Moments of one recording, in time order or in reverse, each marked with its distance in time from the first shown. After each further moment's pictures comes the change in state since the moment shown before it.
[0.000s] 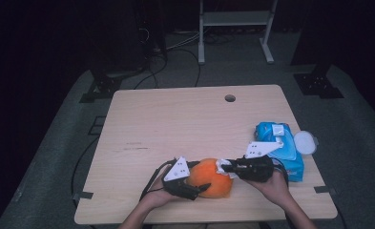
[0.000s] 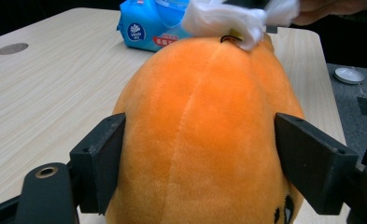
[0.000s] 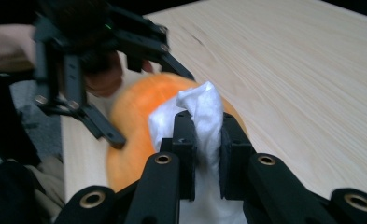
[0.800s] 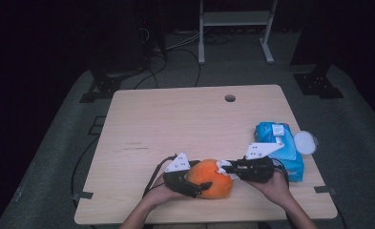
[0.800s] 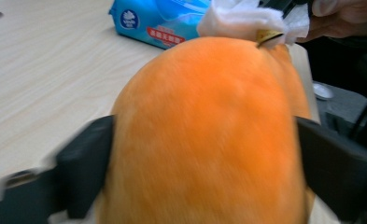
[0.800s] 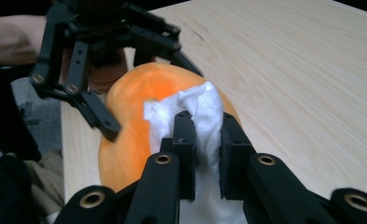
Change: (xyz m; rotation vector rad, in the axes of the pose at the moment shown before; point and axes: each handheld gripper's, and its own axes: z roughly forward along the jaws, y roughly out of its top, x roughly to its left) left arm 0.008 0.008 0.006 0.023 -0.022 -0.099; right arm -0.004 -0.006 0.000 0.009 -0.007 0.000
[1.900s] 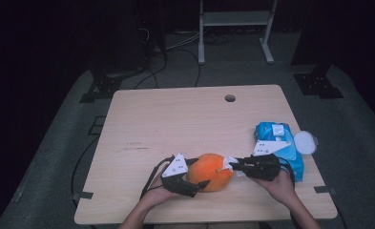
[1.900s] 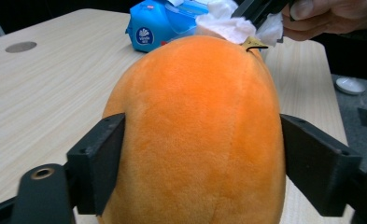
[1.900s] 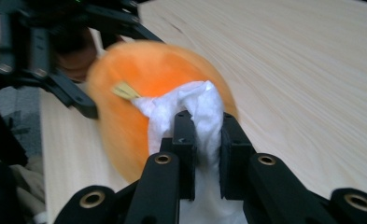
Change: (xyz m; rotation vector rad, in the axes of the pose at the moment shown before) left arm -0.004 -0.002 -0.006 -0.029 0.042 0.078; right arm -0.018 -0.015 -0.010 0.020 -0.047 0.065
